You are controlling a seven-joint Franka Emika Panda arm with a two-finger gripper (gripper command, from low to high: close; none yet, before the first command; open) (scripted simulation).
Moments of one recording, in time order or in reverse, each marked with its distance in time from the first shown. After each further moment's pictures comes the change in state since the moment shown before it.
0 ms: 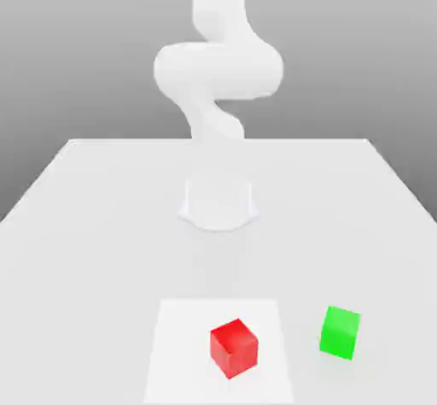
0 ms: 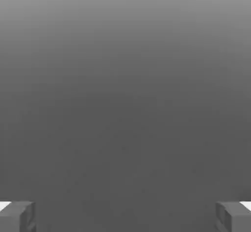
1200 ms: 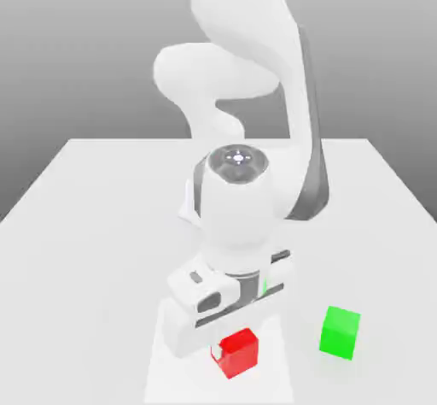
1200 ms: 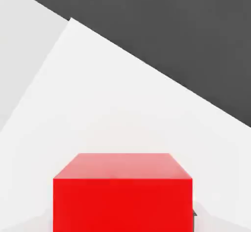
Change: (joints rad) arm 0.111 0.992 -0.050 -0.270 0.074 0.541 -0.519
